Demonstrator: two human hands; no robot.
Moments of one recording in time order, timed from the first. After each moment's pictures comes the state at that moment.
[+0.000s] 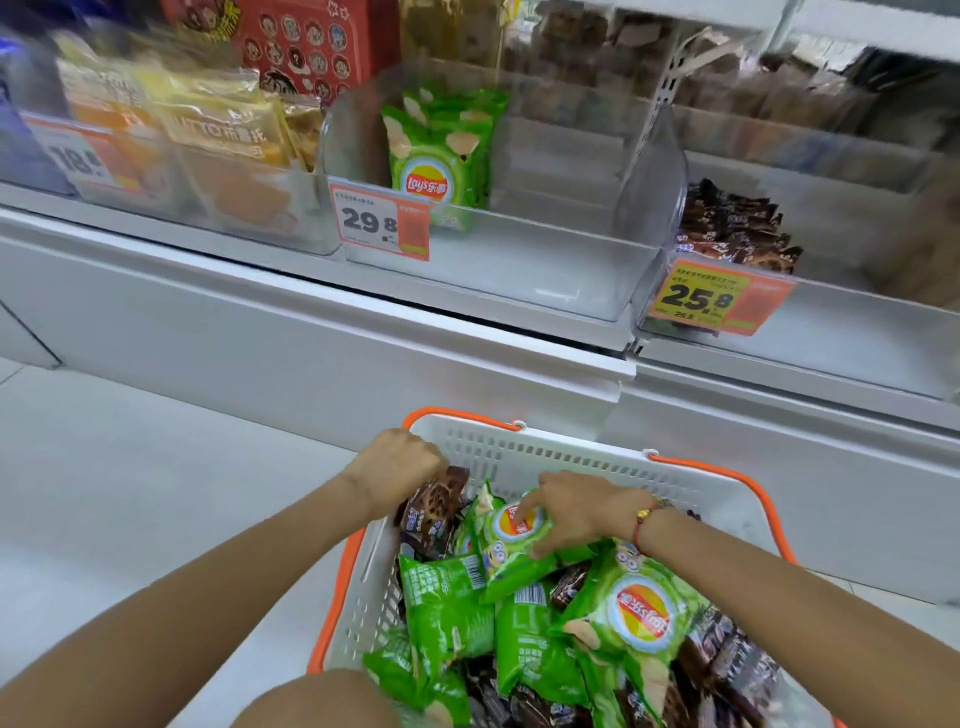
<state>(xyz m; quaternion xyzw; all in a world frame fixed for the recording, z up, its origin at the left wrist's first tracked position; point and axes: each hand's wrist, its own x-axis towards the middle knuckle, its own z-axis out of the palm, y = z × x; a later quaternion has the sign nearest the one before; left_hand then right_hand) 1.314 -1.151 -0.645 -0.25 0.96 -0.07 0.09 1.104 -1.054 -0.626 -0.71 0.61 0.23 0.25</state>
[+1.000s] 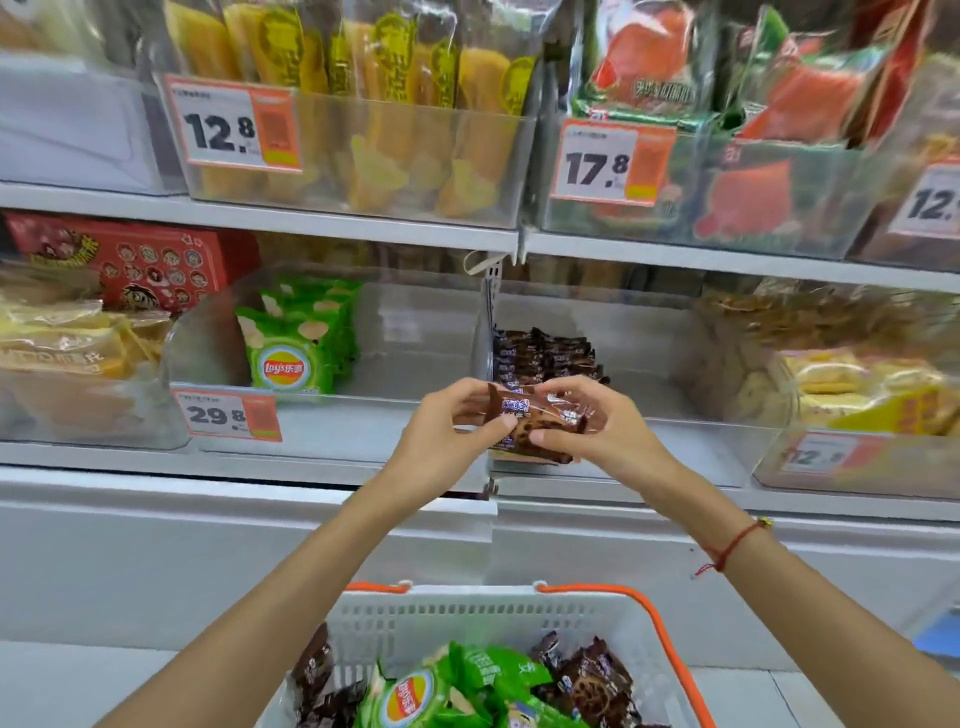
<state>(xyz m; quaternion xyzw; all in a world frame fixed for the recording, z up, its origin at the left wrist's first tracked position) 1.144 -1.133 -0.456 -0.23 0.78 0.46 -0.36 0.988 -1.024 -0.432 -0.53 0.64 -0.50 0.24</state>
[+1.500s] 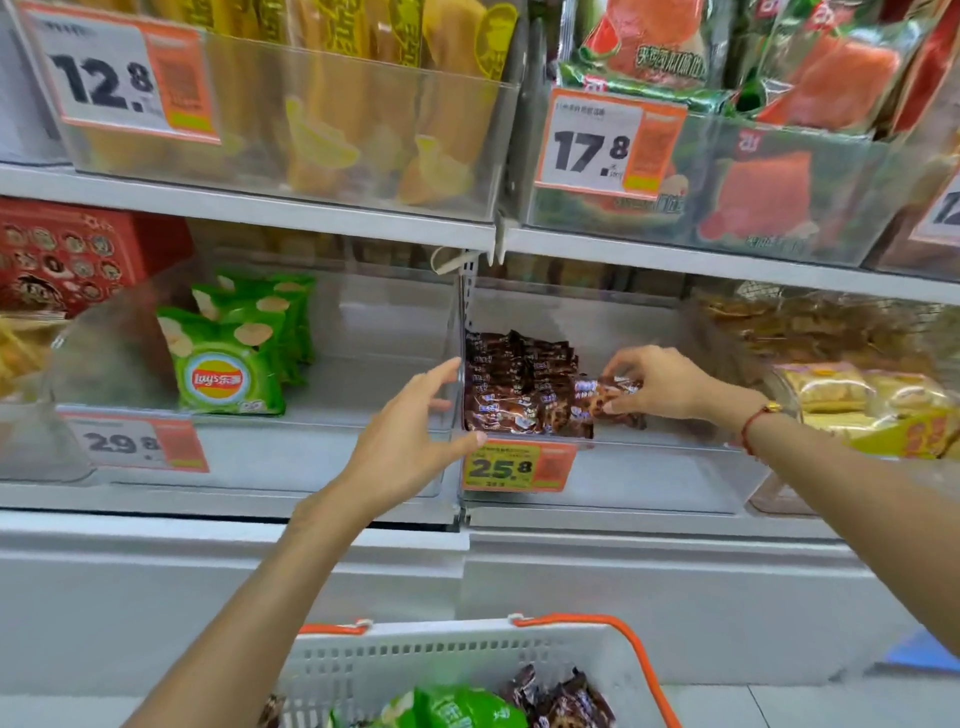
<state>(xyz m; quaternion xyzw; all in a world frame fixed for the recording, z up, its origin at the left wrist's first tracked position) 1.117 -1.181 -0.466 -0.28 0.84 0.35 -0.30 0.831 -1.082 -0.411 -0.54 0.84 -0.08 0.01</state>
